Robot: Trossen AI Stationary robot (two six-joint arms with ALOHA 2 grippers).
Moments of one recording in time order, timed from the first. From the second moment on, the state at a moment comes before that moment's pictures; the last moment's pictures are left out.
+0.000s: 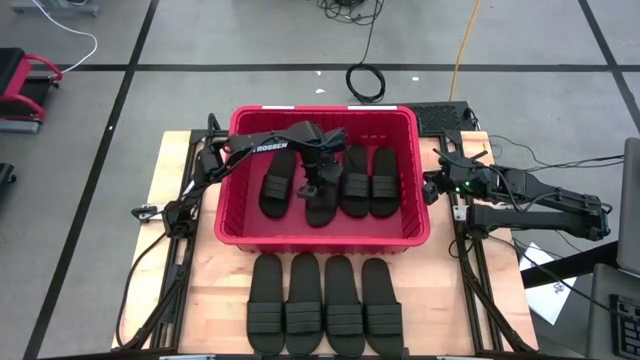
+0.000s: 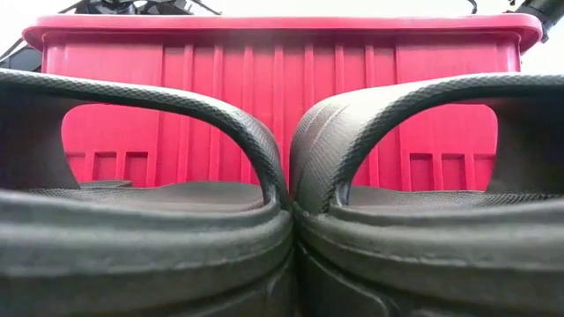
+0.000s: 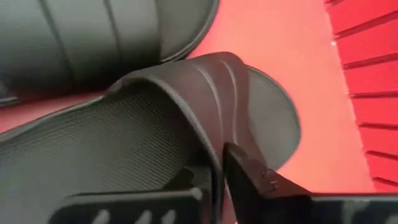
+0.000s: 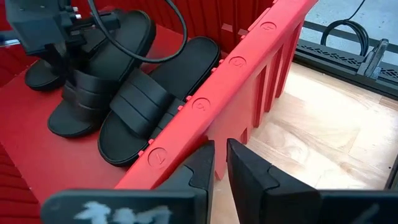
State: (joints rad) left arm 0.40 2.26 1.95 -1.19 0.45 0.72; right arm -0.24 0.56 0.68 -0.86 0.36 0.59
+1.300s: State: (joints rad) left arm 0.58 2.23 2.08 -1.50 0.36 0.58; right arm -0.24 0.56 0.68 -0.86 0.34 0.59
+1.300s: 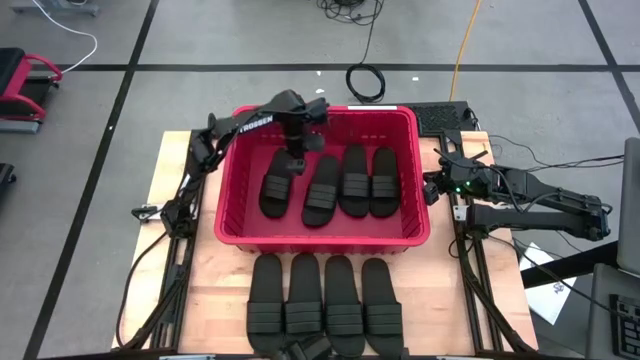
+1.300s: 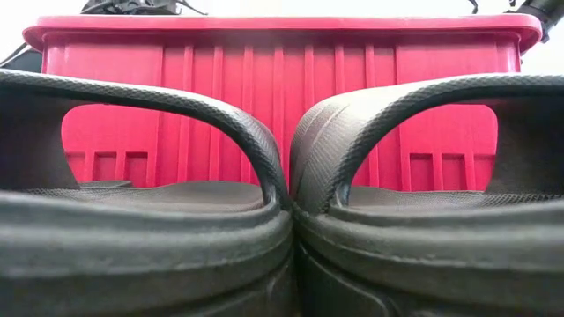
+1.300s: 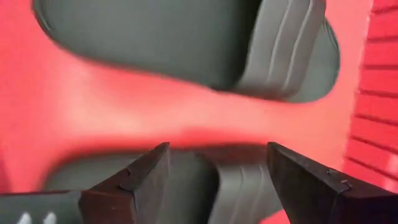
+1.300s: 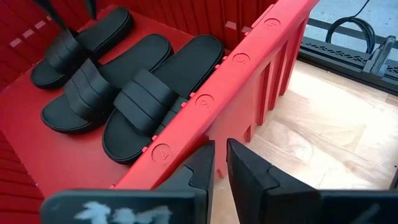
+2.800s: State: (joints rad) left arm 0.73 1.92 1.34 -1.17 0.50 0.79; right arm -0.24 0.55 0.68 -0.85 0.34 0.67
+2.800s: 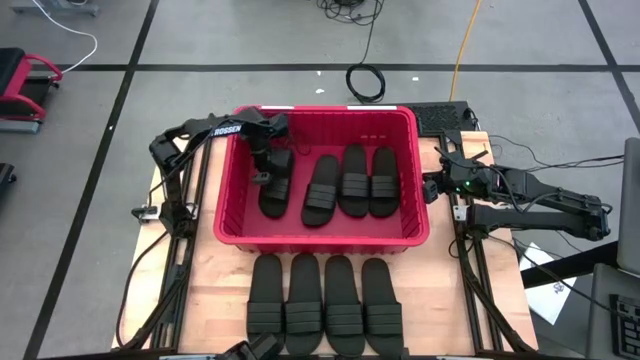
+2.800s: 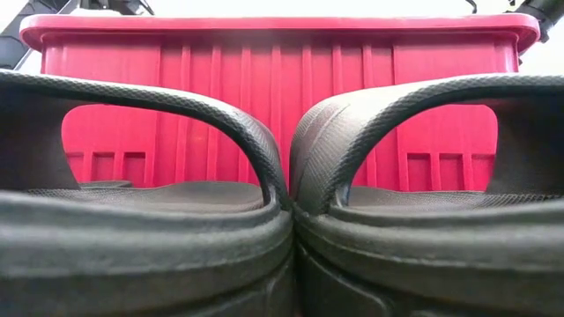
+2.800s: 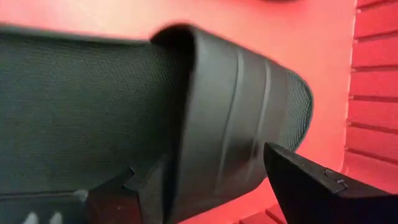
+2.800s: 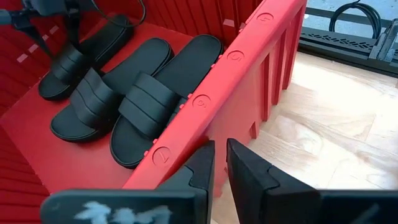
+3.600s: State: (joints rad) left arm 0.63 1.92 1.45 -1.23 0.53 0.82; right arm -0.24 0.55 0.68 -0.85 0.33 0.66
